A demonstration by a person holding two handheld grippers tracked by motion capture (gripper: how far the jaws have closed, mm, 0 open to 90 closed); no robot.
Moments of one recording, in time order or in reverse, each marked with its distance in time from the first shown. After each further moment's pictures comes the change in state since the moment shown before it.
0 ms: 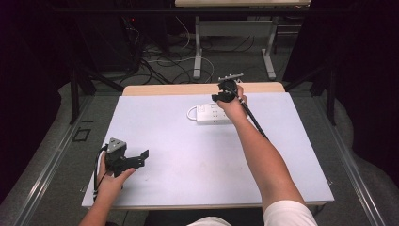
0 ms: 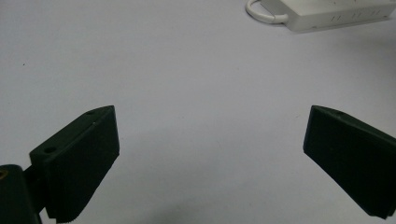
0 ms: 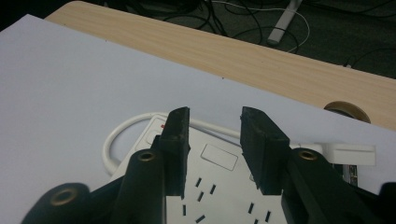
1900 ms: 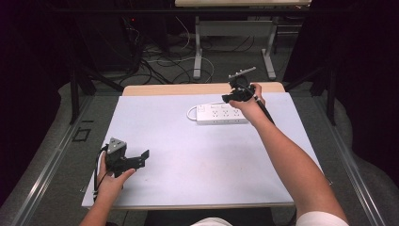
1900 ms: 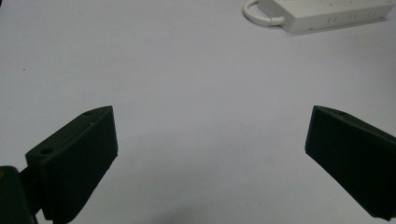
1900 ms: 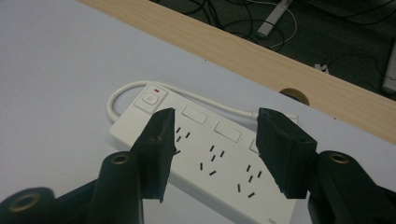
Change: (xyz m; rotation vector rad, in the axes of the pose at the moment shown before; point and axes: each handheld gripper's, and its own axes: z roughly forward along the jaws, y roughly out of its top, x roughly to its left) left arm -0.003 0.001 -0.002 -0.009 0.000 0.009; right arm -0.007 0.011 -0.072 0.071 -0.033 -0.126
